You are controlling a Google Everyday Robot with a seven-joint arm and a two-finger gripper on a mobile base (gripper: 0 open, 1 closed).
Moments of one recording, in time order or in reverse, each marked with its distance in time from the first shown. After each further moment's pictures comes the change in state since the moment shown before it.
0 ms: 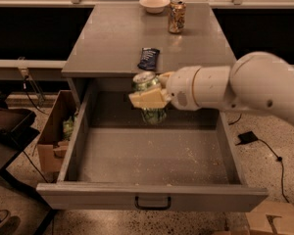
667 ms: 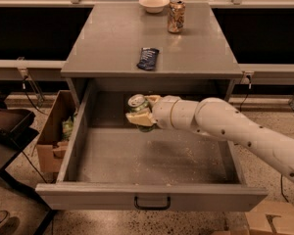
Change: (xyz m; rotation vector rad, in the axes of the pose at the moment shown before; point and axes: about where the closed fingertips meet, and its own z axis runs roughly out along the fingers) arm 0.102 -0.041 0.107 0.044 -0.053 -0.151
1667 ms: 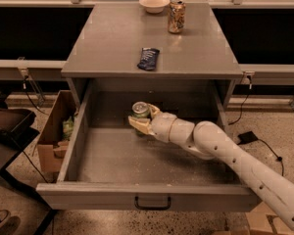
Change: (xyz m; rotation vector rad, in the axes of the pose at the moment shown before) arm 0.061 -0.005 0.052 -0.064 -0.260 0.067
